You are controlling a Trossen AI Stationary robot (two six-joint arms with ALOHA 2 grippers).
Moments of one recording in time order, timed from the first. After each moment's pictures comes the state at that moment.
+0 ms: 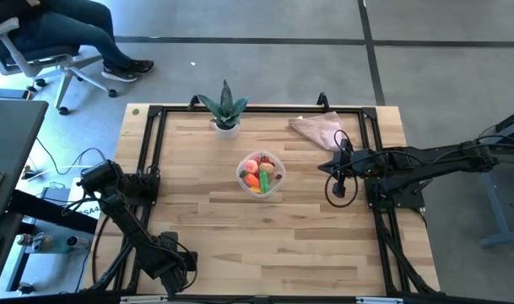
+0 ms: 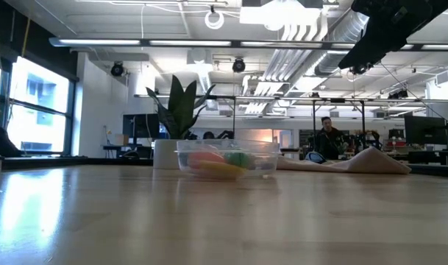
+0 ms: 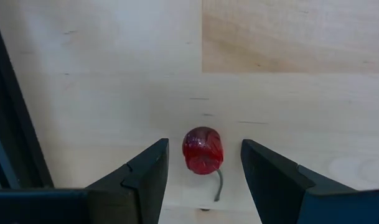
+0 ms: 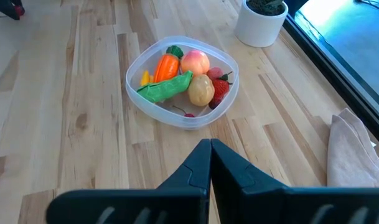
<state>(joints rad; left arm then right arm) -0.87 1.82 1.06 -0.85 0.12 -2.52 0.10 0.75 0.64 -0.52 0.31 0.16</state>
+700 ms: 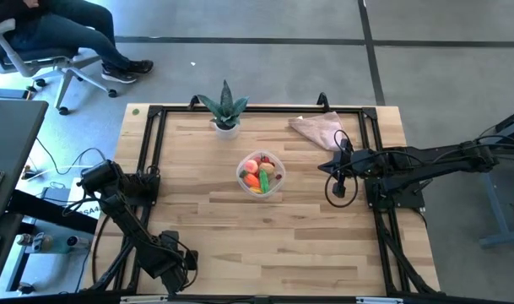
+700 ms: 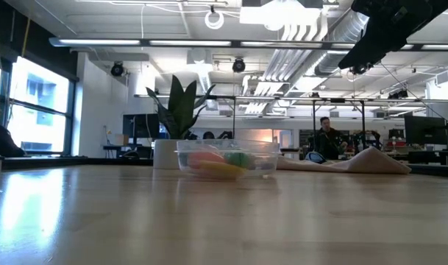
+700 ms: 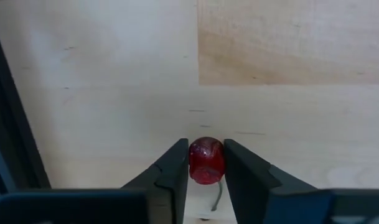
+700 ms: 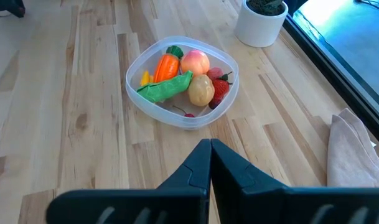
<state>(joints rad) -0.87 1.82 1.05 -0.86 0.11 -2.50 0.10 0.75 0.64 -0.52 0.31 0.16</state>
